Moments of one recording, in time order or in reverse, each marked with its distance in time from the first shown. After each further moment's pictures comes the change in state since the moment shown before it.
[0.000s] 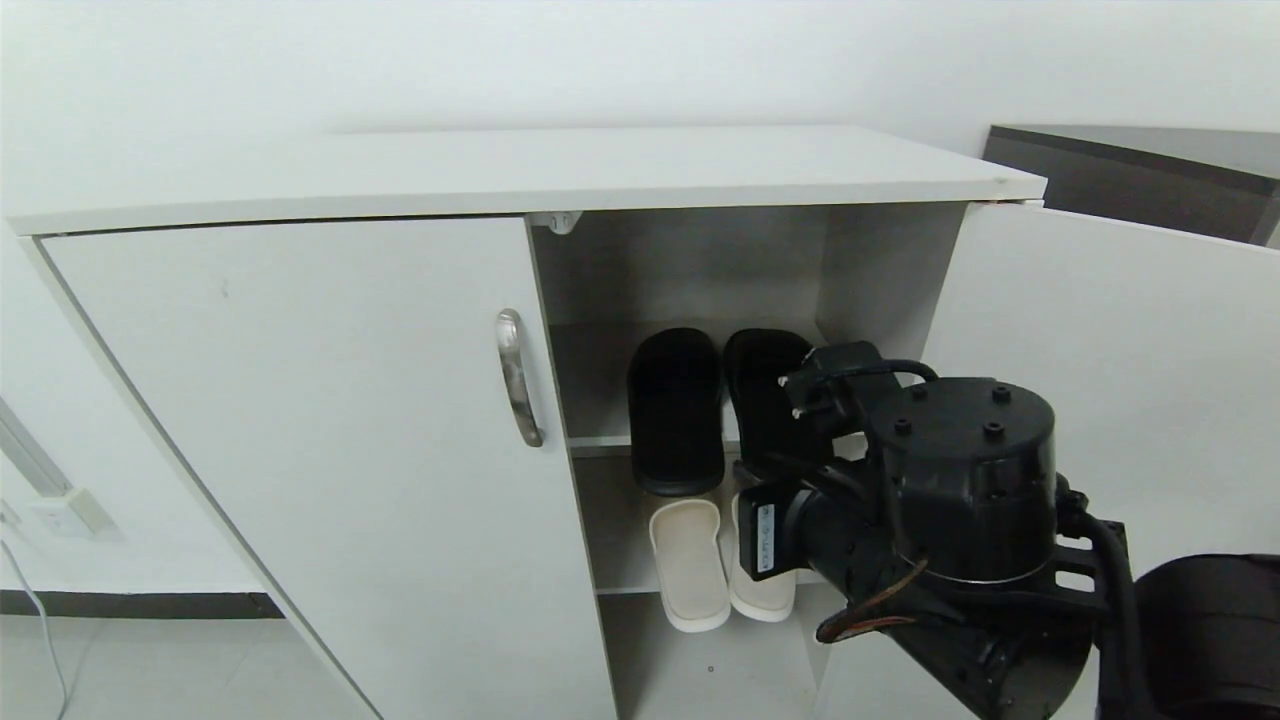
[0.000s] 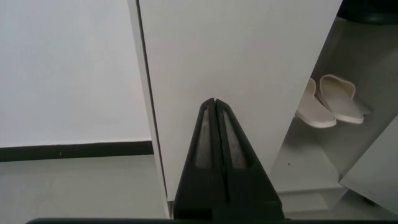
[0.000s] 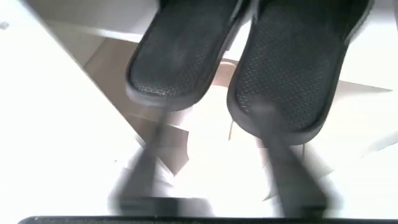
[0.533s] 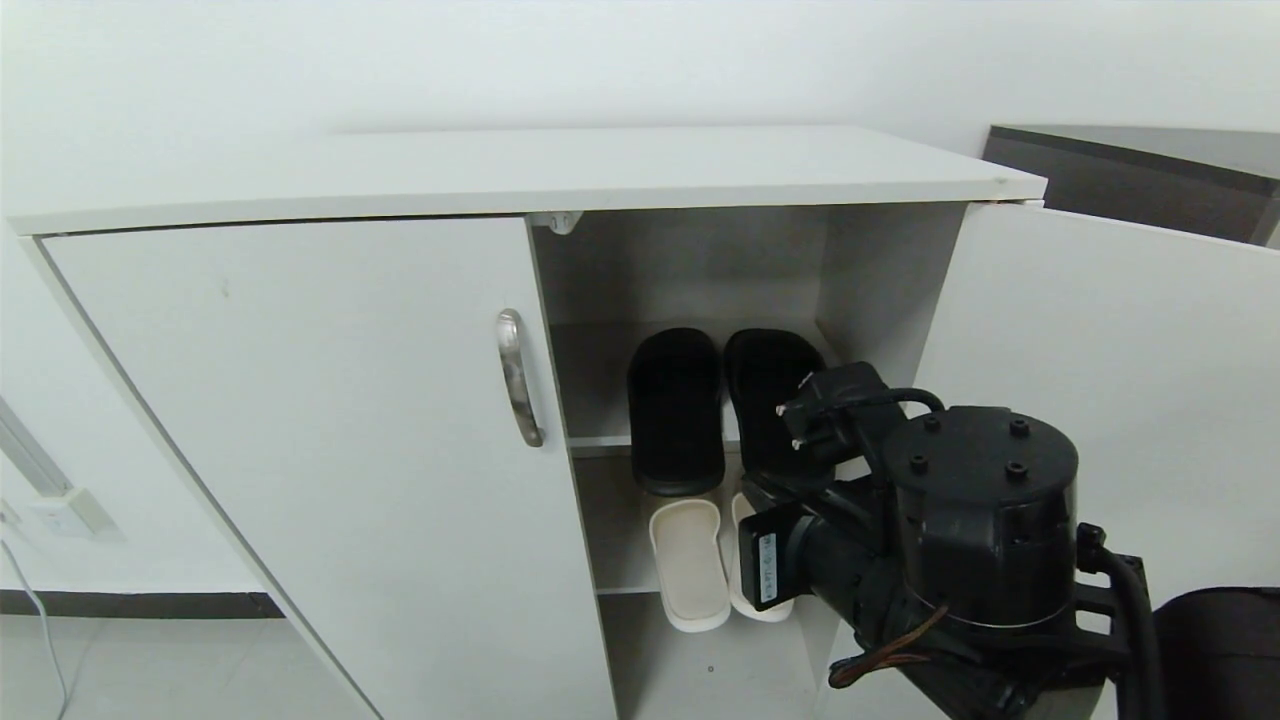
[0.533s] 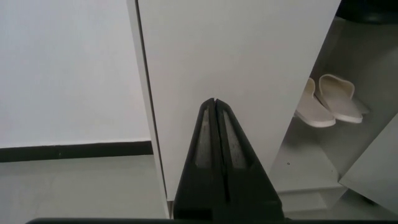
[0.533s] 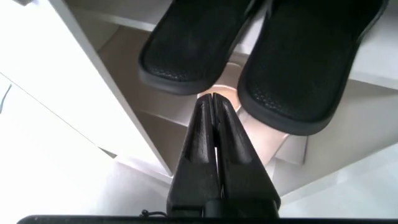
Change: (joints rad) left arm 0.000 0.000 0.000 0.000 -0.002 0.001; right arm 0.022 -0.009 0.049 -0.033 0.003 -0.023
